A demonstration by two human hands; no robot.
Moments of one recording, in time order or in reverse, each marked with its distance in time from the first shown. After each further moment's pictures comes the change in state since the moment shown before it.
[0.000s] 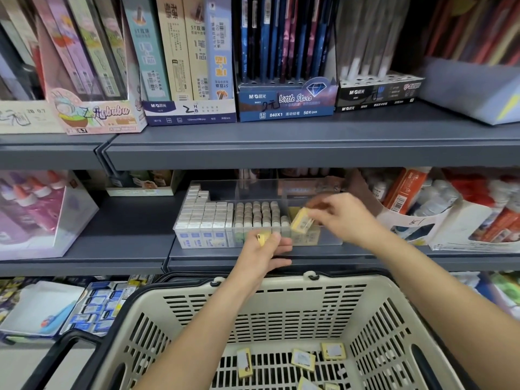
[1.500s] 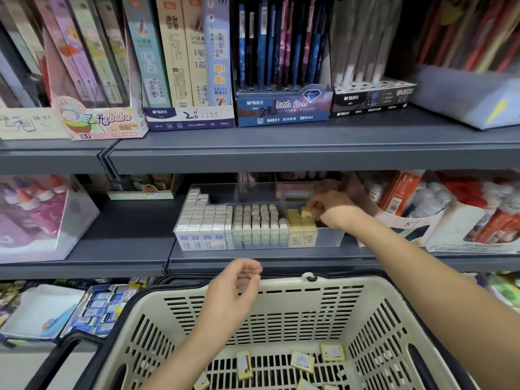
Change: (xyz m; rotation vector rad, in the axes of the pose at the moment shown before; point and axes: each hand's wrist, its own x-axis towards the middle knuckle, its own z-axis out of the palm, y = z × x) left_hand -0.076 0.003 -0.033 0.702 0.104 0.301; right_hand 0.053 0.031 0.009 -0.378 -0.148 0.119
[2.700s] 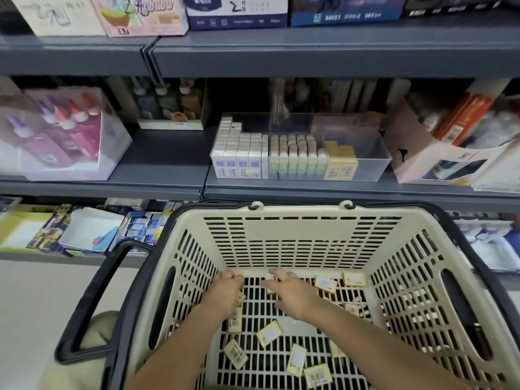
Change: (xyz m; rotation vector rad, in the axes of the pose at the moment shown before) left_hand -0.079 -0.168 -0.017 0.936 -0.557 -0.407; right_hand -0.165 -0.076 0.260 -0.051 -0.518 -0.340
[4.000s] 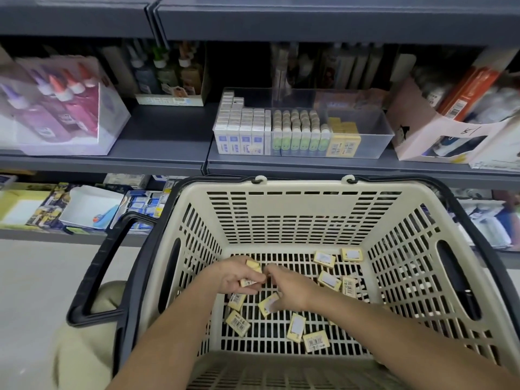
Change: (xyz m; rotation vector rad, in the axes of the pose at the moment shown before) left_hand -0.011 0.017 -0.017 -1.267 -0.509 -0.301; right_hand -0.029 -0.023 0.007 0.268 -0.138 0.033
